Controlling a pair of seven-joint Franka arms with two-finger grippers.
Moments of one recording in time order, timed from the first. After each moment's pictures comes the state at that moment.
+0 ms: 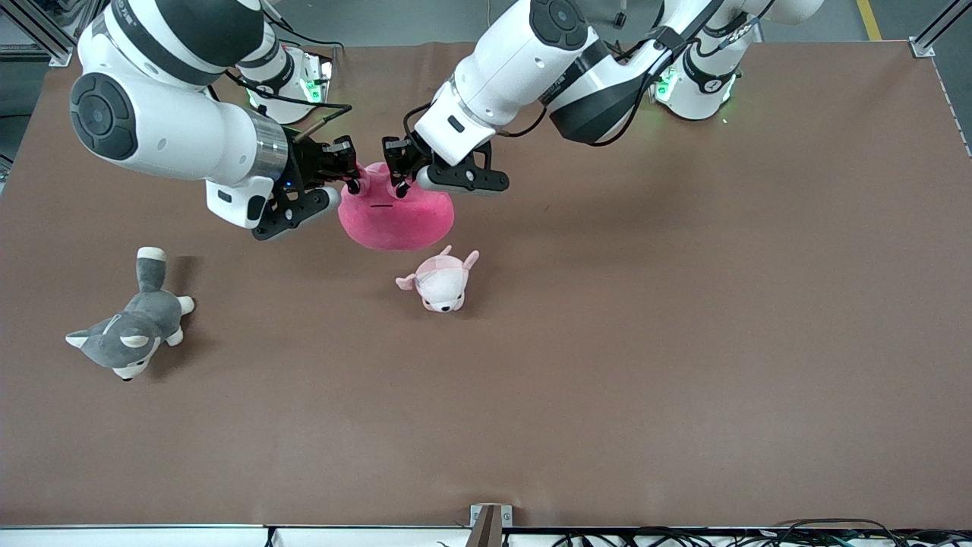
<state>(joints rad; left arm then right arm) -0.53 0.43 -0.44 -1.42 -0.28 2.32 -0.96 0.34 0.17 0.04 -1.54 0.45 1.47 0.07</state>
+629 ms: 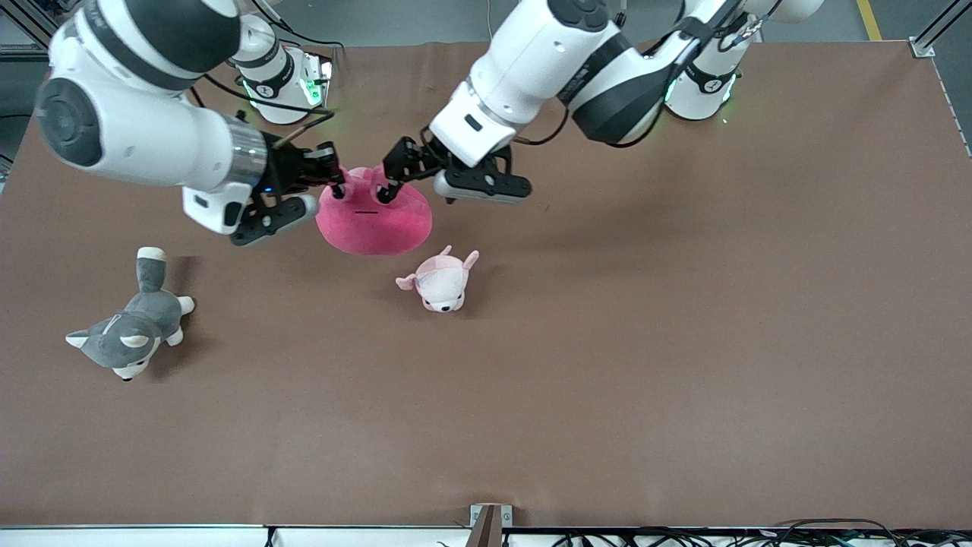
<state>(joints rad) -0.44 0.38 -0.43 -1.39 -0.12 2.24 -0.96 0.26 0.17 0.03 -1.51 0.45 1.44 0.02</state>
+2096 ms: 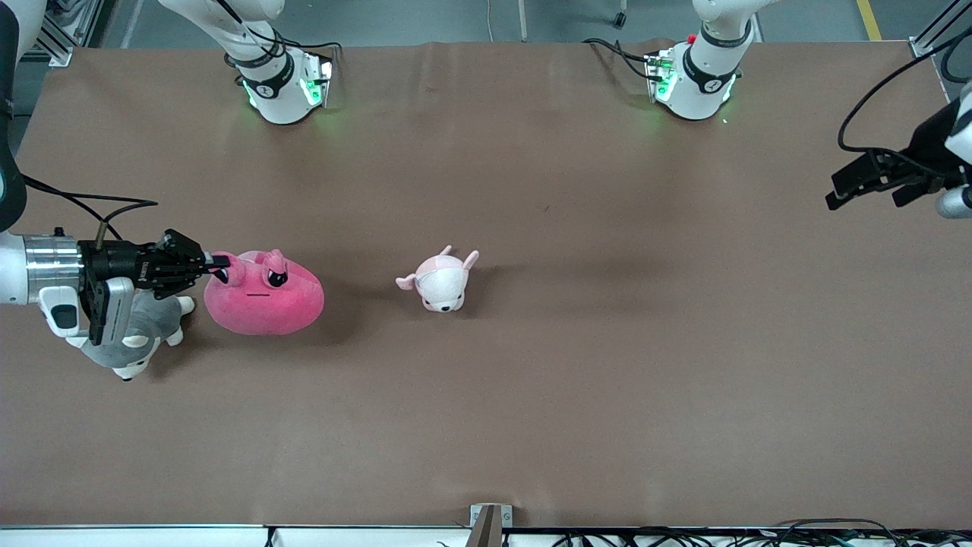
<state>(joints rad) 0.38 -0.03 -0.43 -1.57 -0.06 1.56 -0.10 -0.14 0.40 0.02 -1.49 0.72 1.43 -0.79</state>
